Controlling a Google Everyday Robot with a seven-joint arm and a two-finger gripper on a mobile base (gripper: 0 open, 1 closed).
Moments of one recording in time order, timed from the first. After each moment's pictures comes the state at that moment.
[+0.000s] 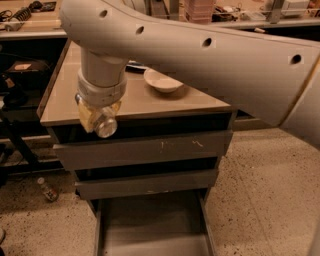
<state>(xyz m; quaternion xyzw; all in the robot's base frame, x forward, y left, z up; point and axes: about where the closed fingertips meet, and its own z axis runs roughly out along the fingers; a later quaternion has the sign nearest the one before) 0.534 0.143 0.854 -0.36 0.92 0.10 0.13</state>
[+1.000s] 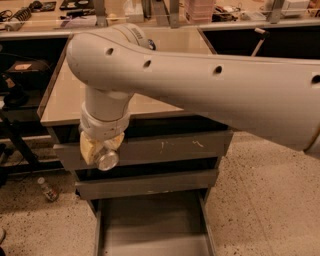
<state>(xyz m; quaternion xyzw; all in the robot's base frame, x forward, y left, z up) 0.470 0.135 0.807 -0.33 0.94 0.12 0.07</state>
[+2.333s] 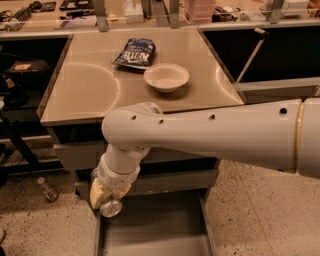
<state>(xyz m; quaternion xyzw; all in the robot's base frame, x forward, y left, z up) 0.413 0.136 0.676 -0.25 0.95 0.20 -0.02</state>
